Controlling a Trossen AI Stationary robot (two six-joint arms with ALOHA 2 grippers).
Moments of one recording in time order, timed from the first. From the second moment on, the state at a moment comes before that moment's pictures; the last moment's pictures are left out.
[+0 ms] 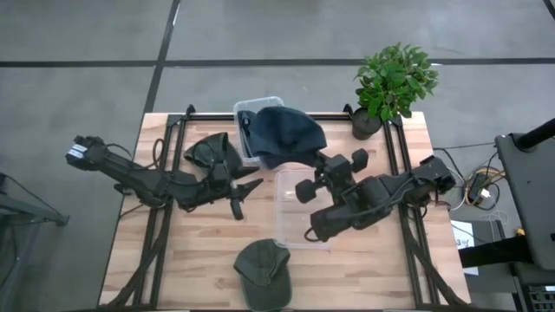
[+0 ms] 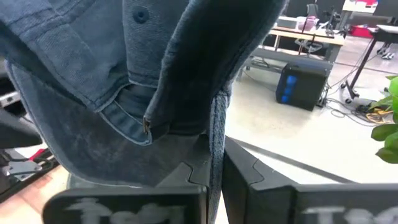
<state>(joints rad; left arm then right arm) -0.37 1.13 0.93 0.24 -0.74 -0.12 0.43 1.84 2.11 -1.53 1.35 1.24</state>
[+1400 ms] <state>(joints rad) -0.31 1.13 0.93 0.39 -0.85 -0.08 0.42 1.86 2.12 -1.15 1.30 0.87</state>
